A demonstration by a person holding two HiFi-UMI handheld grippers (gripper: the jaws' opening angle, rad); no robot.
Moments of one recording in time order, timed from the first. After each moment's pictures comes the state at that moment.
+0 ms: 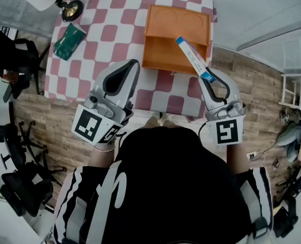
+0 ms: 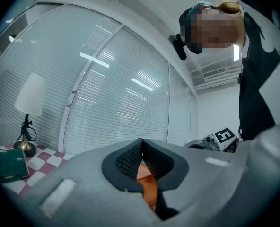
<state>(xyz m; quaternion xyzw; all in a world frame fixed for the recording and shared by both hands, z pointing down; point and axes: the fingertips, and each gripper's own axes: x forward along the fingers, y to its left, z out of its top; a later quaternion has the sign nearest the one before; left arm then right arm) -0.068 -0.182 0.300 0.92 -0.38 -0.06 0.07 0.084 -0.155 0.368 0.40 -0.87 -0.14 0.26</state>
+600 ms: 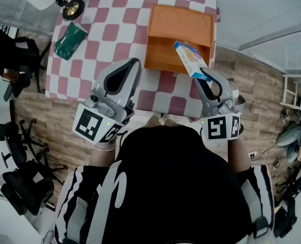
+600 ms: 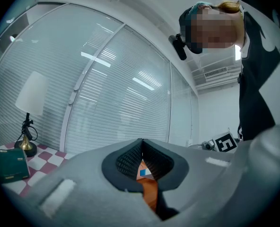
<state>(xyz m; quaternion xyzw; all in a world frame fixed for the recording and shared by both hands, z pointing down) -0.074 -0.193 0.305 0.92 -0.39 -0.06 0.07 0.071 -0.162 0.408 0.35 -0.85 -0.19 0.36</state>
